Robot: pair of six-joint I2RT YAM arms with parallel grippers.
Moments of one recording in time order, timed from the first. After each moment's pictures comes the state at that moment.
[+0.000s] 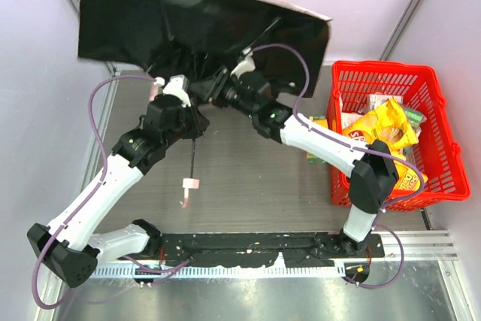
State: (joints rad) left arm -0.58 1.07 1.15 -0.55 -0.14 -0.51; right arm 0.81 1.76 1.56 0.19 0.01 0.95
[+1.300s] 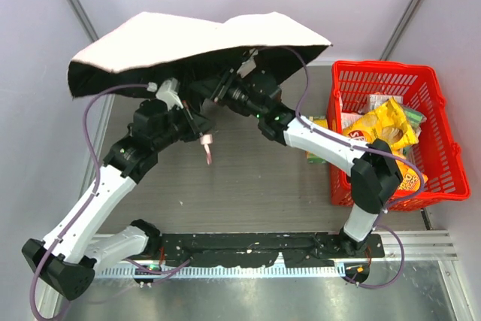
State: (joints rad) left arm -0.52 0.99 1.04 -0.39 0.14 -0.71; right arm 0.78 1.75 1.43 0.46 -0.19 1.03
